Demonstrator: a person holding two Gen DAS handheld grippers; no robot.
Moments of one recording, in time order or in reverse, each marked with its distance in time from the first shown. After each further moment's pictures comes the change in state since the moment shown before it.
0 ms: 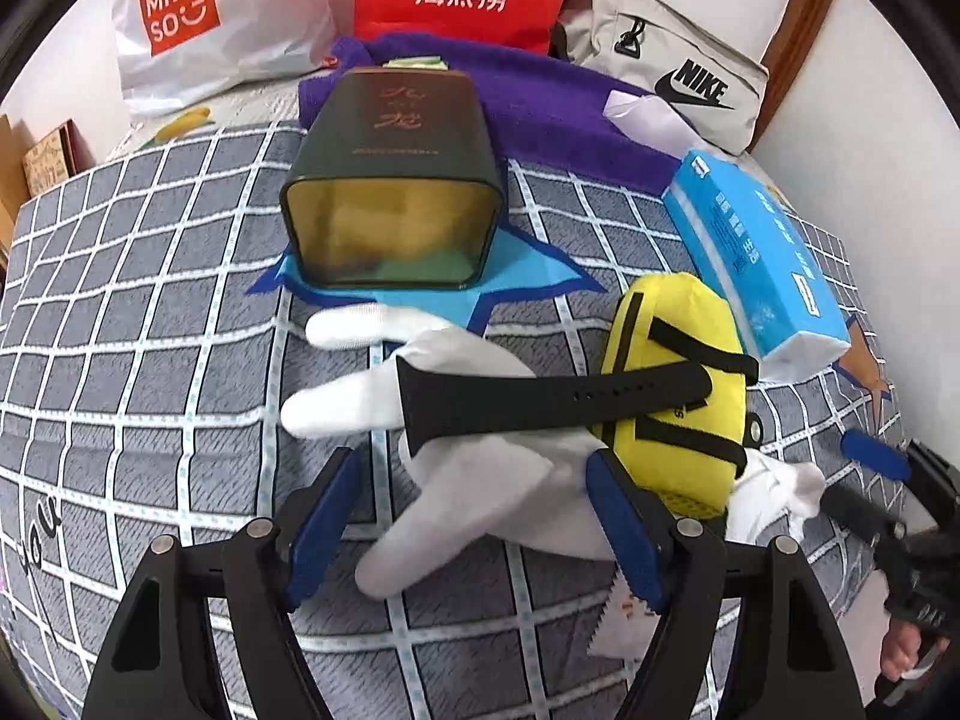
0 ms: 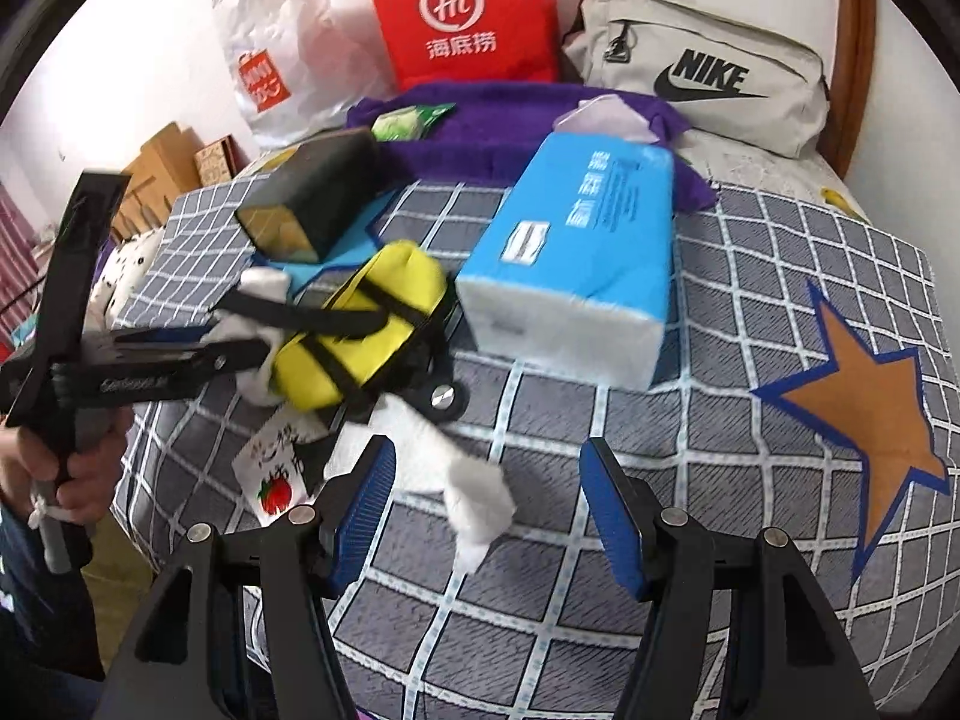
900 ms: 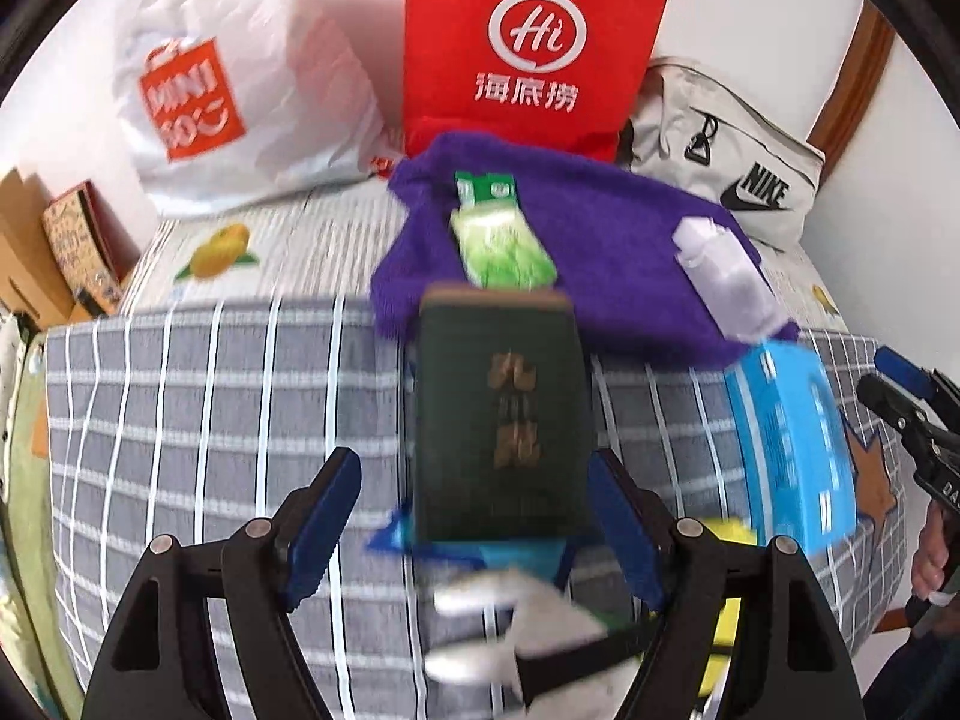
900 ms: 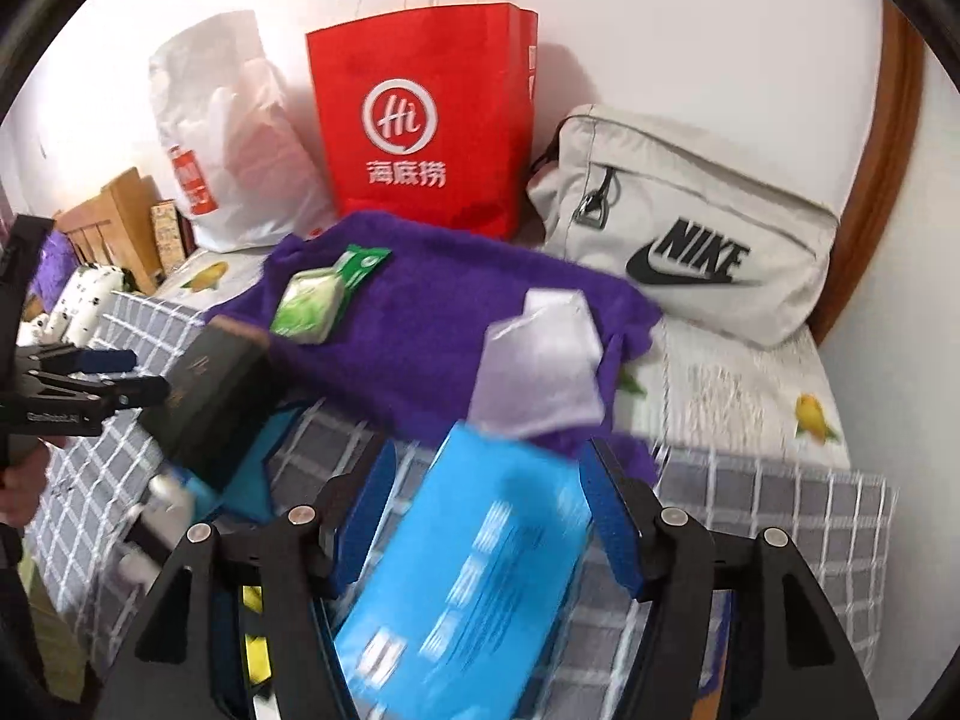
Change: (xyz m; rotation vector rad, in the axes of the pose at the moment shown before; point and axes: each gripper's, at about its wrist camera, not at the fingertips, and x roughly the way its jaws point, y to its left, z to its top) left arm -0.020 0.041 0.116 -0.031 -0.029 0.069; right arm 0.012 -0.032 0.160 -0.077 -0.144 -0.106
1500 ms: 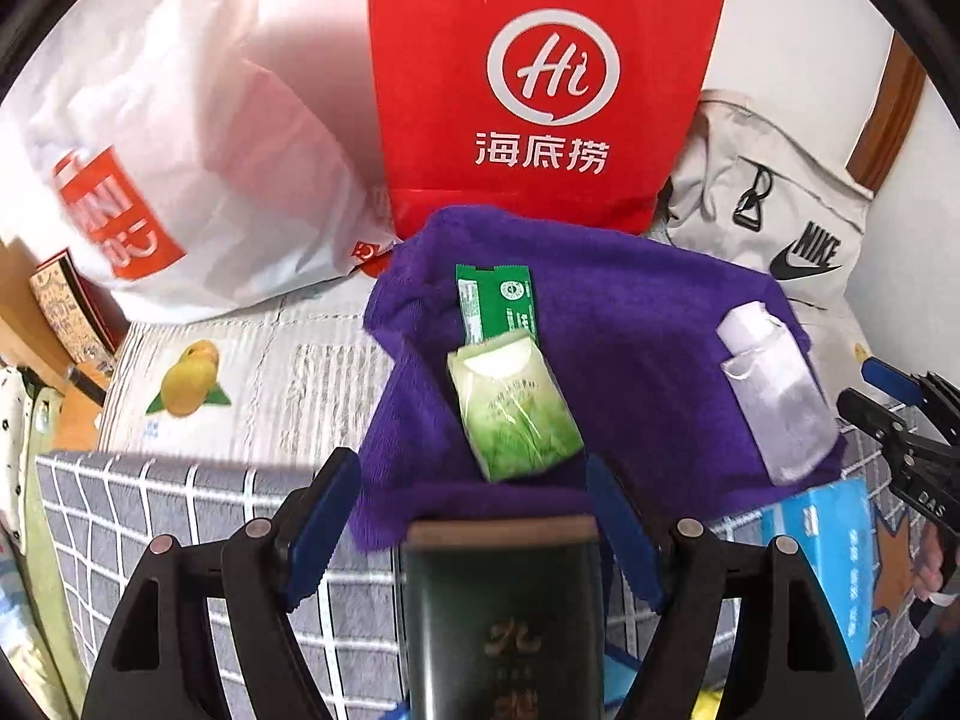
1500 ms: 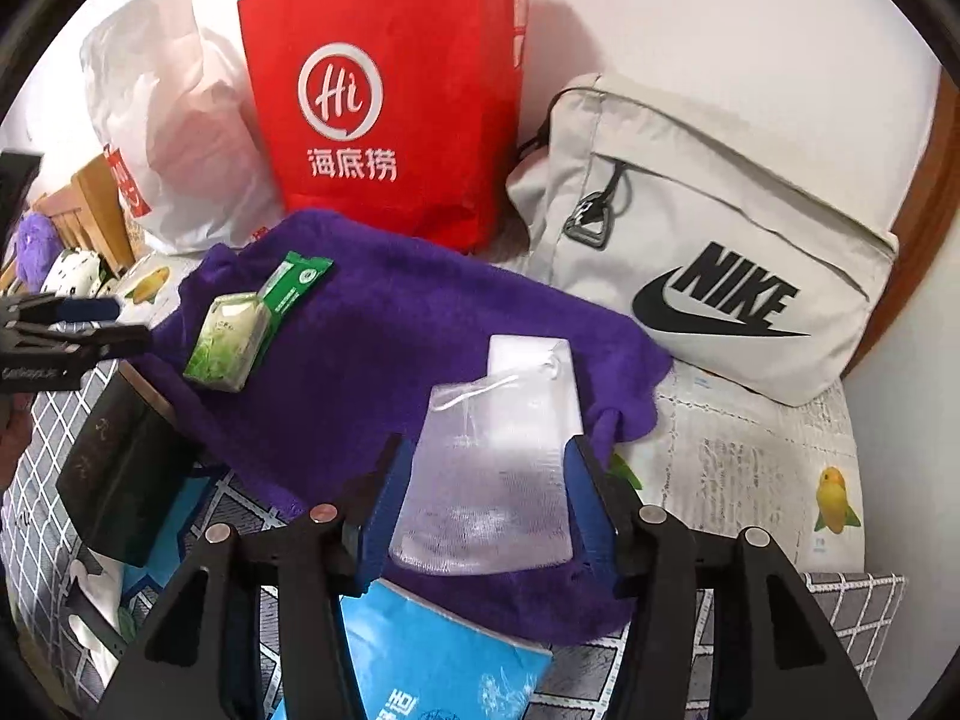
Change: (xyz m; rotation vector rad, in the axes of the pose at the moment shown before) left arm 0.042 -0.014 0.098 0.027 -0.037 0.050; right arm 0.087 -0.033 0.069 -0.044 0.061 -0.020
